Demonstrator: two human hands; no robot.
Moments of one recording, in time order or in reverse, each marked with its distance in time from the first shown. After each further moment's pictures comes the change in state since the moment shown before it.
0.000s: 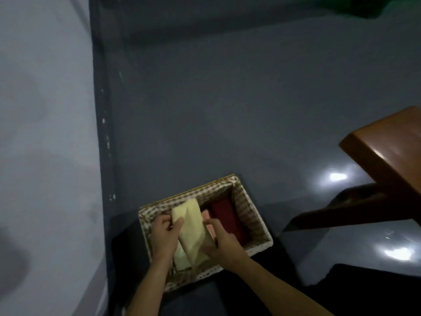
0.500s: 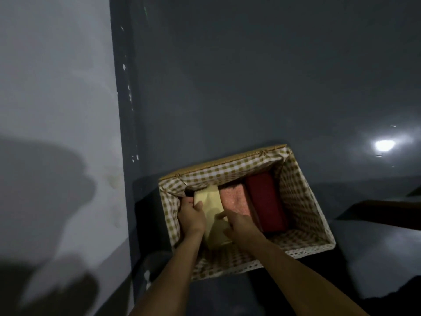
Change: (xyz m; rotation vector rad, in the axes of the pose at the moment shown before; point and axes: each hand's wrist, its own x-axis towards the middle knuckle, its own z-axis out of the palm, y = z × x) left_hand 0.072 -0.105 0.039 0.403 0.163 -0.198; right_hand 0.118 0.074 0.077 -0.139 -0.272 0.064
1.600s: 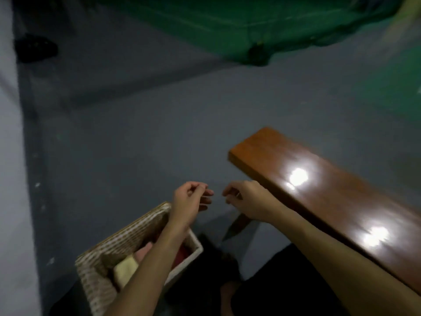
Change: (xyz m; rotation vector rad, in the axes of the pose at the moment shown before) left_hand -0.365 0.296 -0.077 -0.503 -0.734 0.578; right_hand -0.439 -0.030 -0.272 -0.301 0.753 -0.063
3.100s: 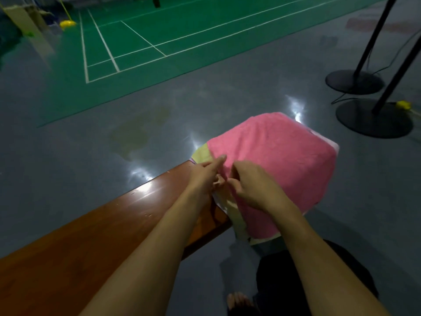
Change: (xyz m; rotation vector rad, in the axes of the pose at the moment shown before) left_hand -0.454 -0.112 0.713 0.419 -1.316 -0.212; right_hand -0.676 0.364 -0.072 0.103 0.903 1.223
